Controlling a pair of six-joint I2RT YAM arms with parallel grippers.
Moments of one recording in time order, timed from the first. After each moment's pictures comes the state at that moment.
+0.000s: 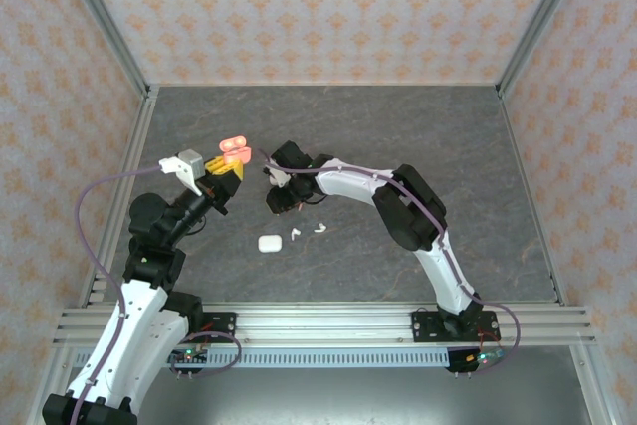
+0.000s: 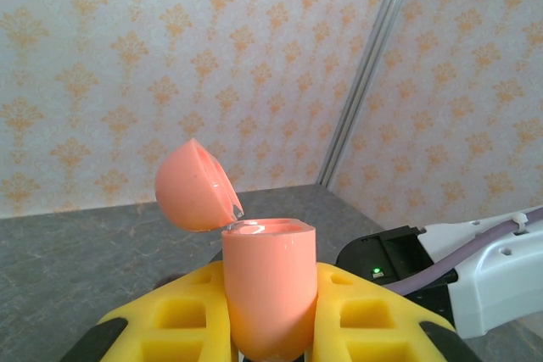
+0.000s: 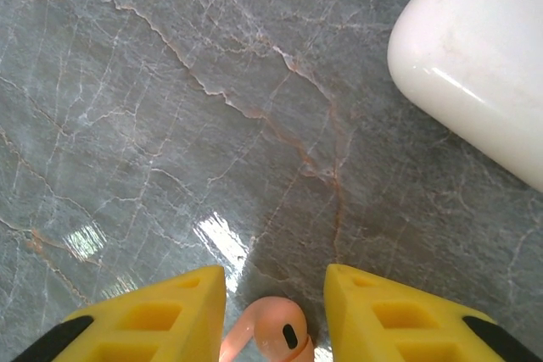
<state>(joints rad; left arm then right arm) -0.12 0.58 0.48 0.21 0.47 -0.33 0.84 2.23 1.65 -0.50 -0.28 0.21</state>
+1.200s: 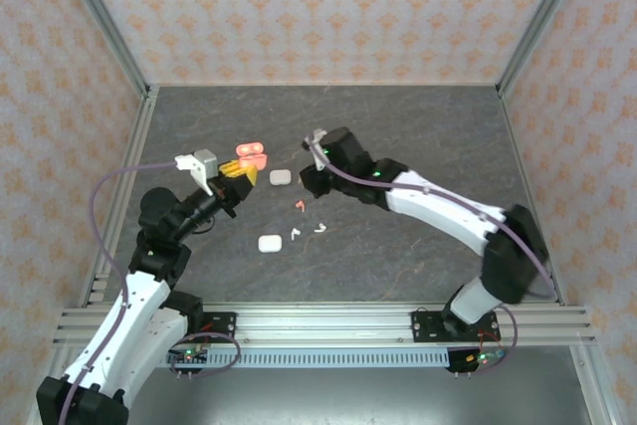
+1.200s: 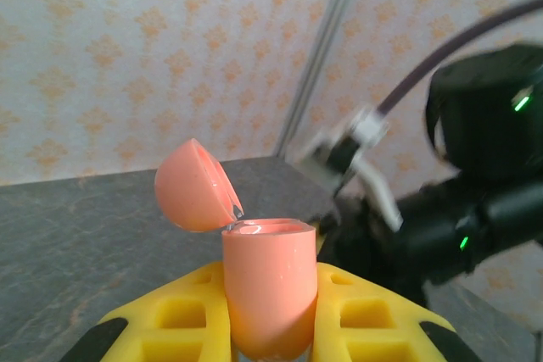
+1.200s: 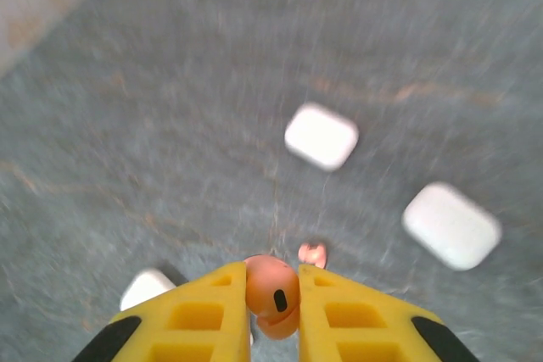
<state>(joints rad) -0.21 0.66 0.48 0.24 0.53 -0.36 0.82 1.50 1.23 -0.37 -0.06 0.22</state>
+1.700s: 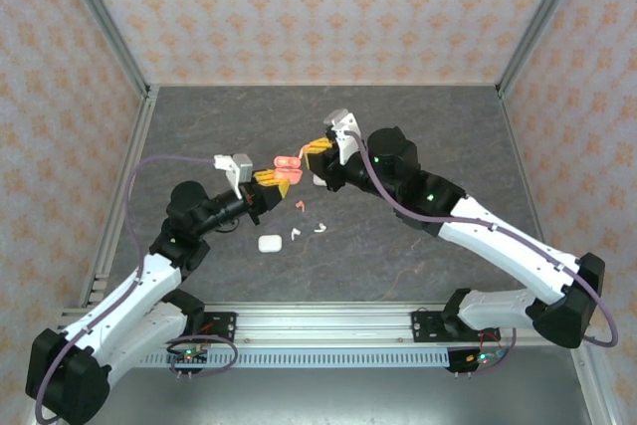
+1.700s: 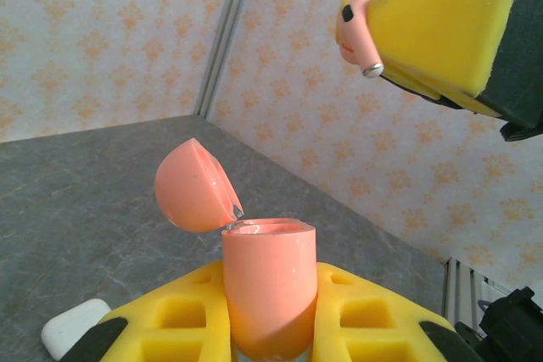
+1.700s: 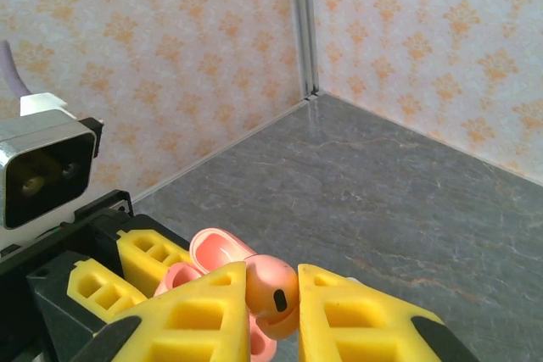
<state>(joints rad) -0.40 0.82 0.48 0.37 0.55 -0.36 0.88 1.21 1.19 -0.19 -0.07 0.11</state>
